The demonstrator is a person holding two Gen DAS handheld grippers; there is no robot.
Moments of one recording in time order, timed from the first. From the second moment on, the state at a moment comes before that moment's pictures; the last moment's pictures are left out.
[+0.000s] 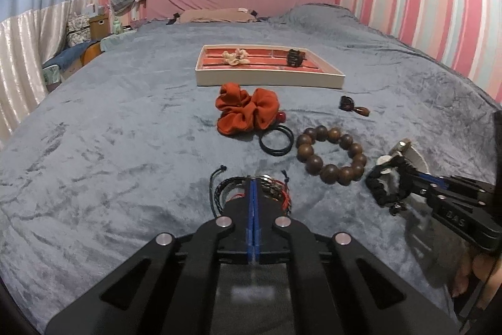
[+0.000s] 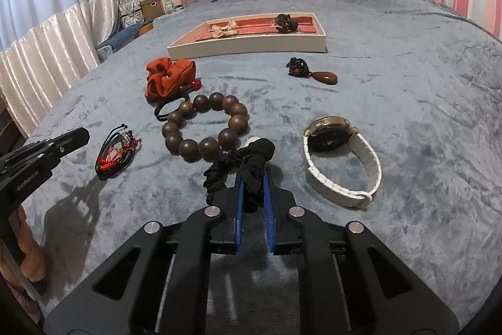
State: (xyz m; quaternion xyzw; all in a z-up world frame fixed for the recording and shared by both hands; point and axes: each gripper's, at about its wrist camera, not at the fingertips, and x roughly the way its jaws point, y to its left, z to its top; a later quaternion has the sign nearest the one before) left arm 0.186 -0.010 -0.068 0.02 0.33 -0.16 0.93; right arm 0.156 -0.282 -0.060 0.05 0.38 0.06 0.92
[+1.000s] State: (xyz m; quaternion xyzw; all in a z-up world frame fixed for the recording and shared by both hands) left arm 0.184 -0.018 -0.087 0.05 0.35 -0.15 0.92; right arm 0.164 -0.293 -0.076 0.09 0.40 0.08 0.91
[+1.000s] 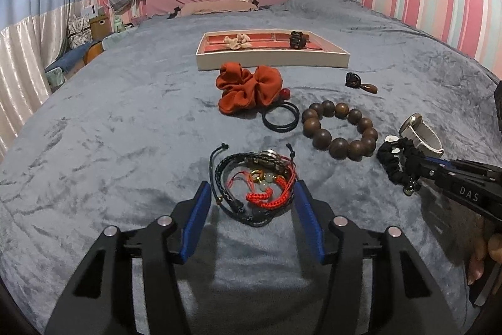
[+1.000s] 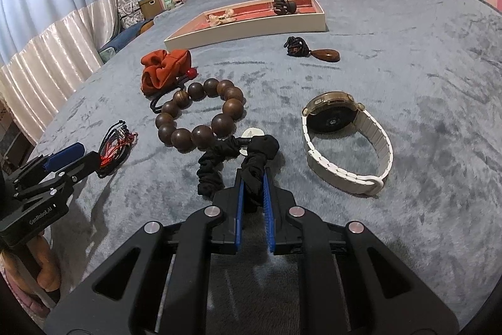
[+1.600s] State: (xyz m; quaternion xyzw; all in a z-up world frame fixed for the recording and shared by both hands) left arm 0.196 -0.036 -0.102 0.08 0.38 -0.18 0.90; right arm 0.164 -0.296 -0.079 0.10 0.41 0.08 0.91
